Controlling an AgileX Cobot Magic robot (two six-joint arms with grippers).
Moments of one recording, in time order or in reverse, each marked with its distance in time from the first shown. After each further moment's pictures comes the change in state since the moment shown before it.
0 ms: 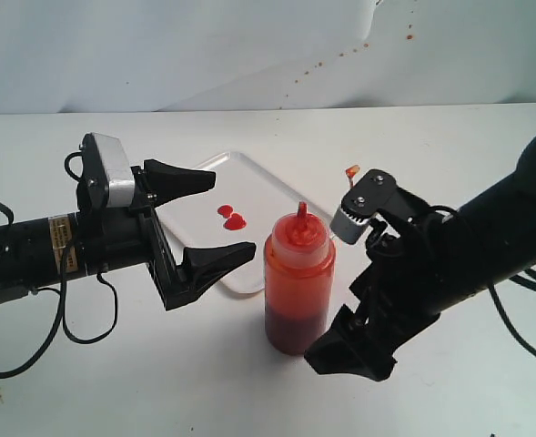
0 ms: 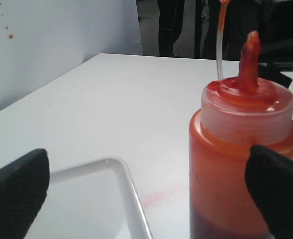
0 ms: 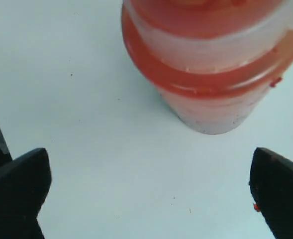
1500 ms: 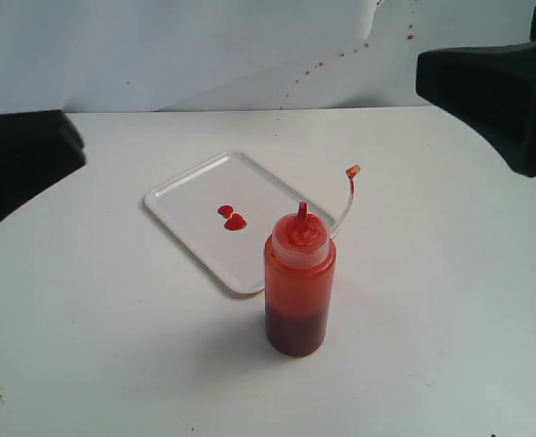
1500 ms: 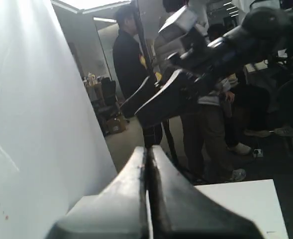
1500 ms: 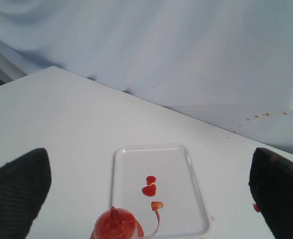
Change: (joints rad) left arm 0.084 -1.013 0.147 0.276 -0.037 -0.618; right arm 0.000 -0.716 0.000 -0.140 -0.363 0.430
